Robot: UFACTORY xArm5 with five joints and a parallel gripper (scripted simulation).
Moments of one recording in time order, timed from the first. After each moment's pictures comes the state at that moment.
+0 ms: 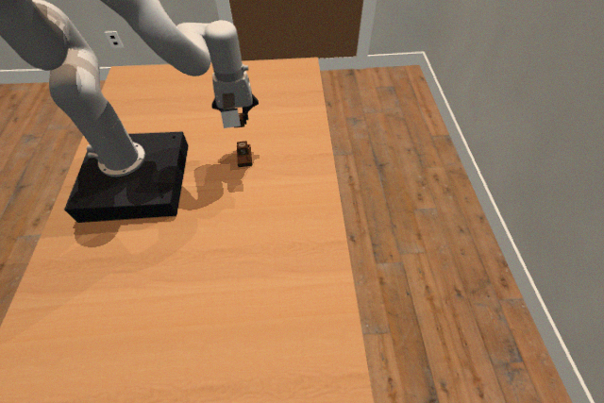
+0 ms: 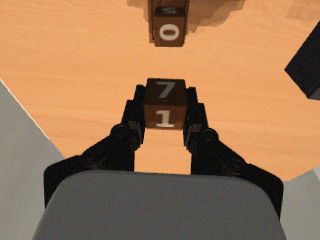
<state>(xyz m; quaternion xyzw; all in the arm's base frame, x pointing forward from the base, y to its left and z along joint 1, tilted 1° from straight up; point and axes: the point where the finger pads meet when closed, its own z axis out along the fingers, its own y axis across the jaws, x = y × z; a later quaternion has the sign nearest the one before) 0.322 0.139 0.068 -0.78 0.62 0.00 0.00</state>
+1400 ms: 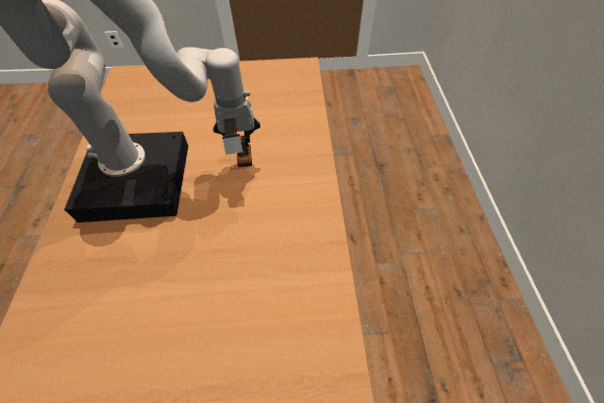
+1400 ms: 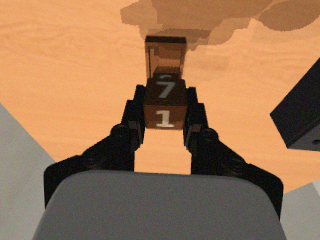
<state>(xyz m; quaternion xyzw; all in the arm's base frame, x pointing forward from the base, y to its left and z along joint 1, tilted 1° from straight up) 0.334 0.077 0.037 -0.78 0.62 0.00 0.00</state>
